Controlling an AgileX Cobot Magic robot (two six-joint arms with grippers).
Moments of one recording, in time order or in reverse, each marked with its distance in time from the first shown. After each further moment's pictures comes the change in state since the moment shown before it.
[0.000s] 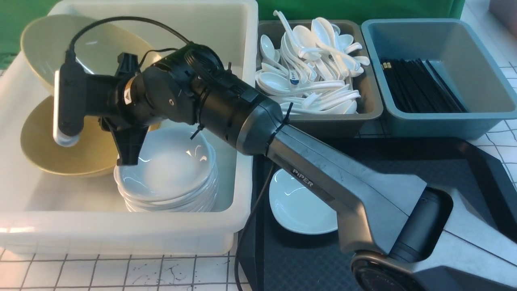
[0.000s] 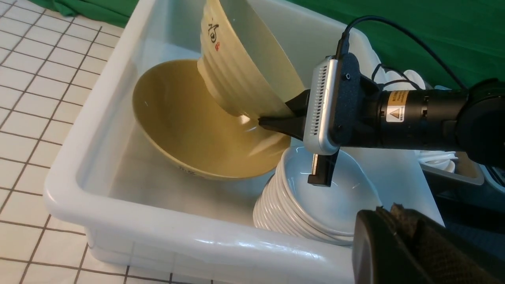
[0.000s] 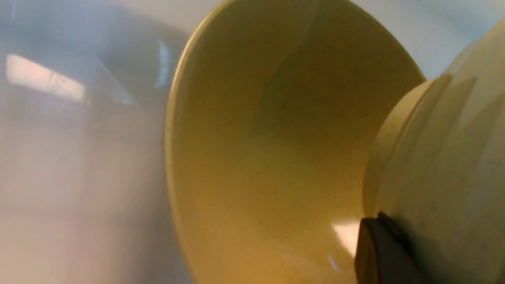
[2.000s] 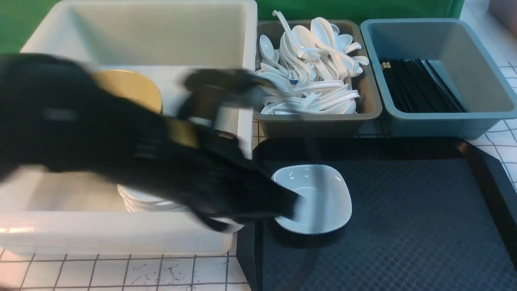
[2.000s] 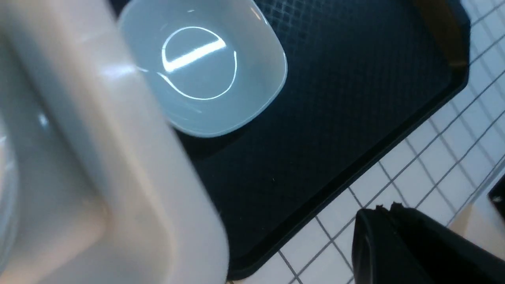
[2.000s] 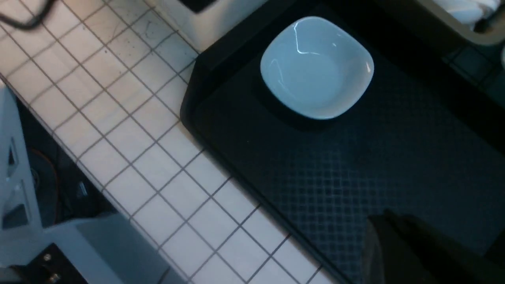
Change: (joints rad) right arm 0.049 -1.863 1.589 -0.280 0.498 1.120; left arm -0.340 1.110 -0.190 -0.636 -0.325 0.580
